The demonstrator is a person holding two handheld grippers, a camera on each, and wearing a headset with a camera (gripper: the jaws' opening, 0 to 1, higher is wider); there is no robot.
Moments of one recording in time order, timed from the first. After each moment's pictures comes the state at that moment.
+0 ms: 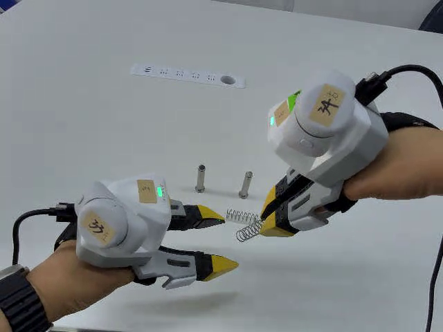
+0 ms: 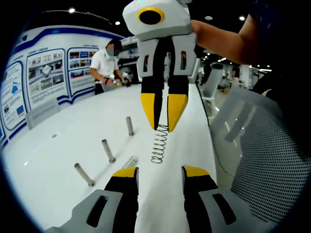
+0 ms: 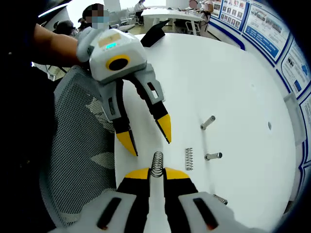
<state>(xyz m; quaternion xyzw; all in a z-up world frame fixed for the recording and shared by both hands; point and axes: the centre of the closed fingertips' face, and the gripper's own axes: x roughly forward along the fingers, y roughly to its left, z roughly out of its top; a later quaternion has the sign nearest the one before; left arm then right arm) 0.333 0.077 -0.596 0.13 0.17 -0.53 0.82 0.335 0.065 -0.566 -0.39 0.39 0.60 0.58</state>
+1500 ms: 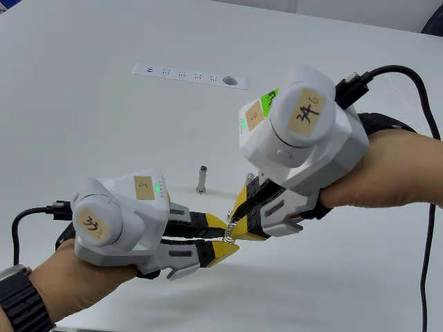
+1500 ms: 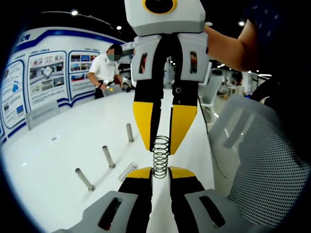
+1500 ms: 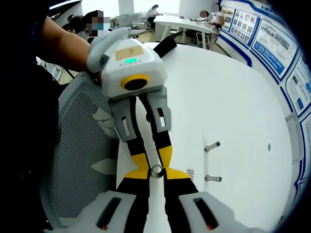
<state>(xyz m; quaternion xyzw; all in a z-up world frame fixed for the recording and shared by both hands) 0.334 0.075 -0.584 0.10 0.16 -0.54 0.82 0.326 0.098 -0.556 -0.40 0.34 0.63 0.57</state>
